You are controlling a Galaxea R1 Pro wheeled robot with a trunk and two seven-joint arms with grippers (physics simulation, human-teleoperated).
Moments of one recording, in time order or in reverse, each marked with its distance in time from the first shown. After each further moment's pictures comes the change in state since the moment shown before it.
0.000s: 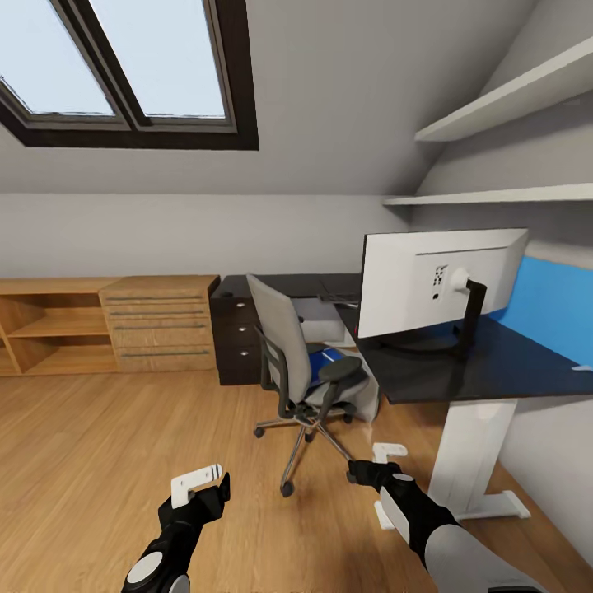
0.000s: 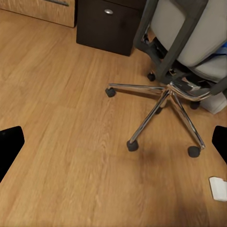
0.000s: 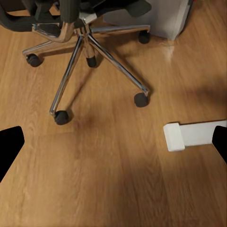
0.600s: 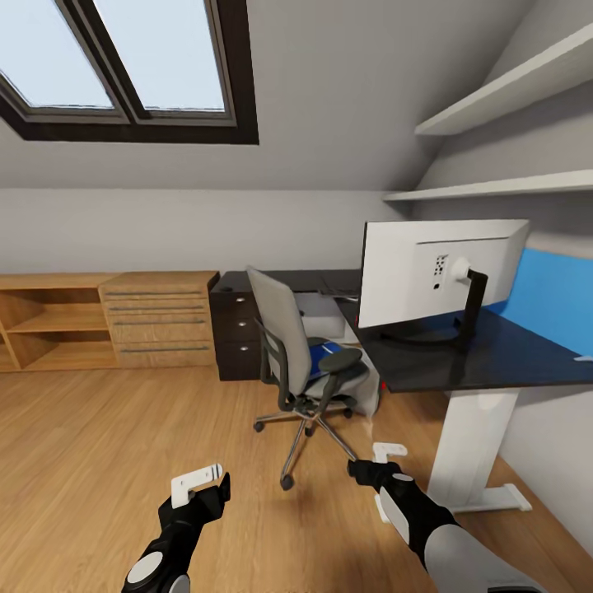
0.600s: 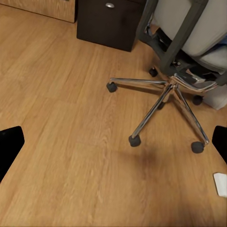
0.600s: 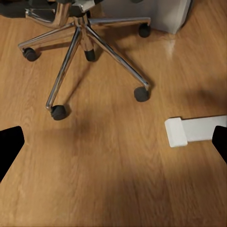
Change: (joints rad) left arm 0.000 0.000 0.000 0.000 0.000 0.000 0.000; right arm 0.000 0.002 0.000 0.001 0.001 -0.003 -0.002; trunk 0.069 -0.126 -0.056
